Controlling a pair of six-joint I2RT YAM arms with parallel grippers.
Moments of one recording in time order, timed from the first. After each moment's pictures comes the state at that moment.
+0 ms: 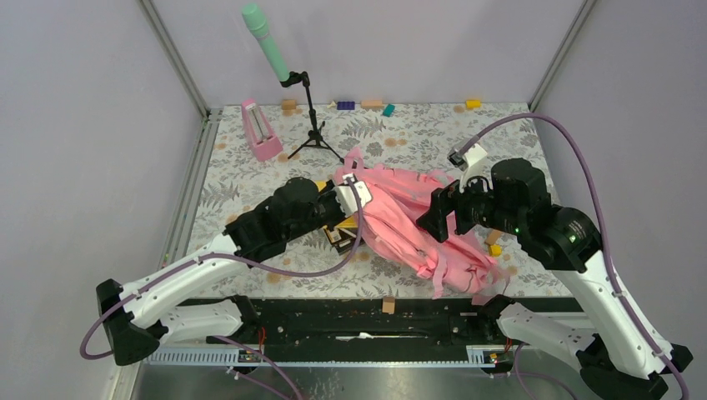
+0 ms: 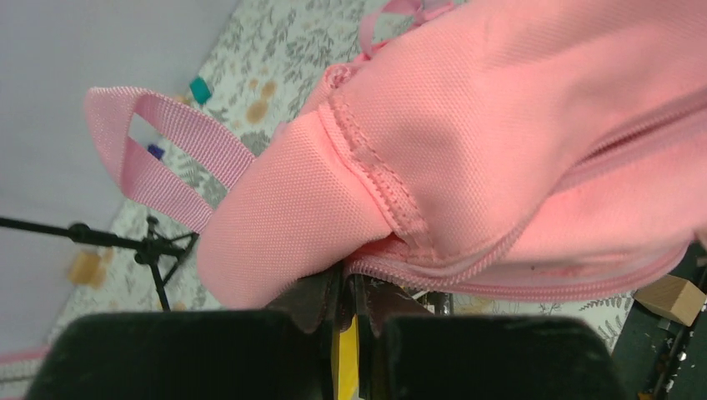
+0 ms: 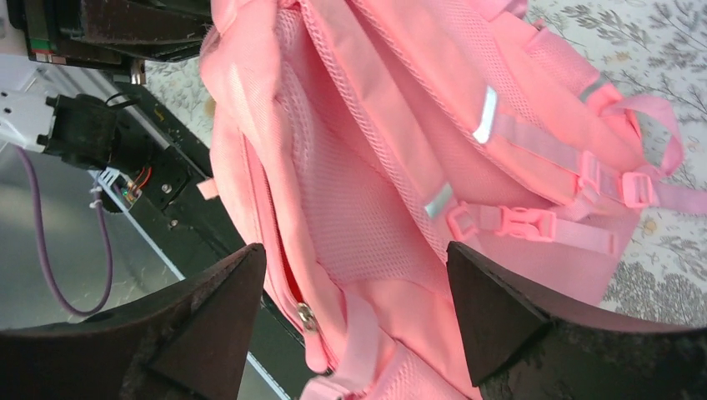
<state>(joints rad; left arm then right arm) -0.95 1.04 1.00 -0.28 -0.02 0.42 0.65 0.91 1.35 -0.98 -0.21 0.15</state>
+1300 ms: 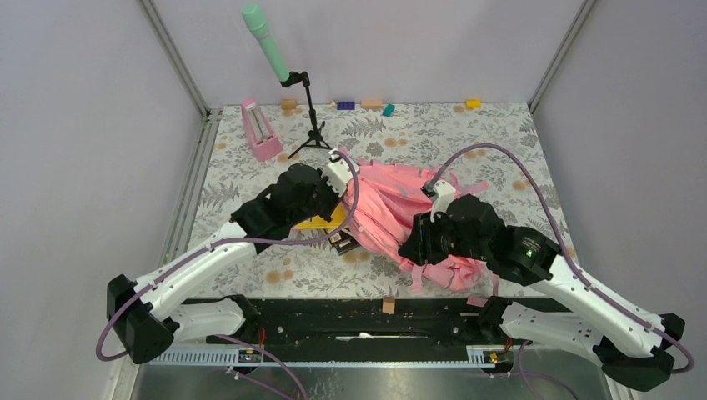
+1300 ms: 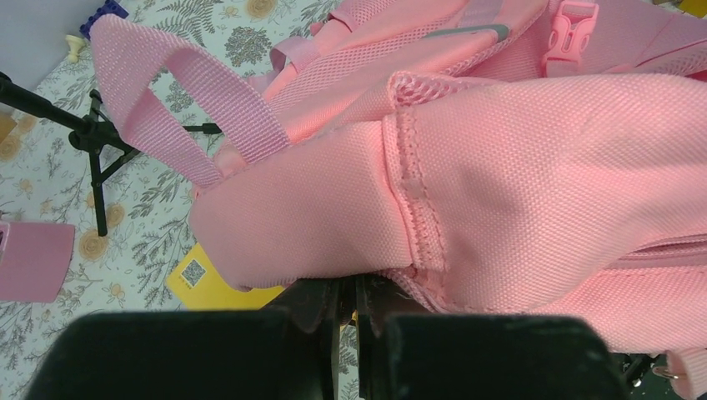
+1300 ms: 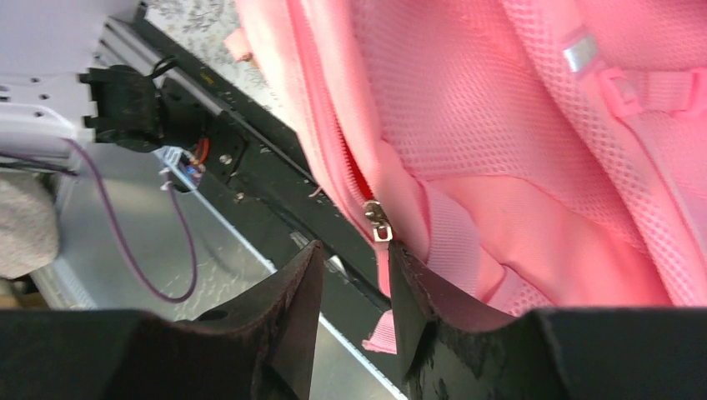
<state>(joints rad) -0.79 1.13 1.01 -0.35 -0.04 0.15 0.93 0.84 1.02 -0.79 -0.08 0.58</state>
